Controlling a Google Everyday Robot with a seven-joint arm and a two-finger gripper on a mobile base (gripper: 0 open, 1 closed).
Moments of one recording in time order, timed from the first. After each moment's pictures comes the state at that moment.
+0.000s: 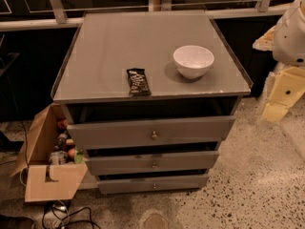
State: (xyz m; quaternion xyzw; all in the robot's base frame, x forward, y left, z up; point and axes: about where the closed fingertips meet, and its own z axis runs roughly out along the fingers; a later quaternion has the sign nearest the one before) arm 0.438 -0.217 0.976 -0.60 0.78 -0.03 0.16
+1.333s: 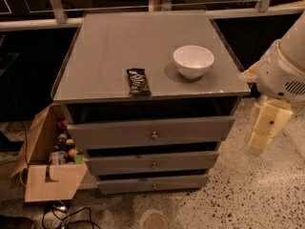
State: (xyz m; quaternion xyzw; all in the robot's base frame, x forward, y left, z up) arm 0.416 -0.202 0.919 -0.60 0.79 0.03 0.13
